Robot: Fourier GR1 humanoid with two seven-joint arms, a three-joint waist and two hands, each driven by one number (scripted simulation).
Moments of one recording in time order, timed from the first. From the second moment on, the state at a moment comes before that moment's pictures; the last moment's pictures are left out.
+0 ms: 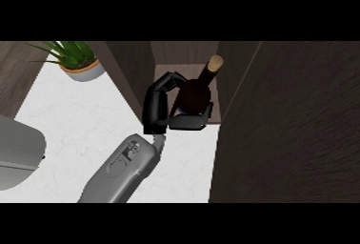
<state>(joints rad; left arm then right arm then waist) -0.59 0.00 -0.44 -1.14 0.32 0.64 -0.35 -0.07 -0.06 0.04 -2.48 -0.10 0.15 0.64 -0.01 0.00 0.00</state>
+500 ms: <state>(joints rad) -0.66 0.00 -0.34 -0.99 0.38 0.56 -0.42 -0.05 -0.05 0.04 -2.49 -0.11 0.15 0.63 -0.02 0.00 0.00</state>
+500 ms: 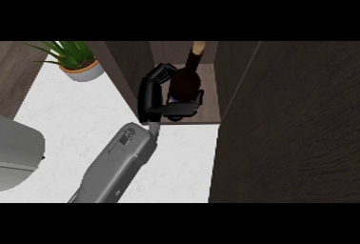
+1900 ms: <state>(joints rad) -1.05 0.01 -0.11 -0.37 0.43 0.48 -0.66 -0.09 -0.02 0.06 -2.46 -0.11 0.14 0.64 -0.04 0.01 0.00</state>
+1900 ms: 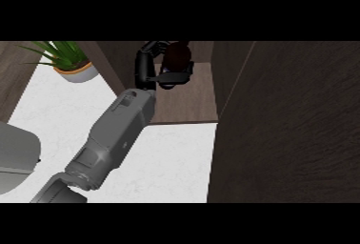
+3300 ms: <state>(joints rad) -1.16 0.00 0.05 -0.14 0.49 0.41 -0.76 -0.08 -0.02 0.05 -2.45 -0.12 0.18 0.60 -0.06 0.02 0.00</state>
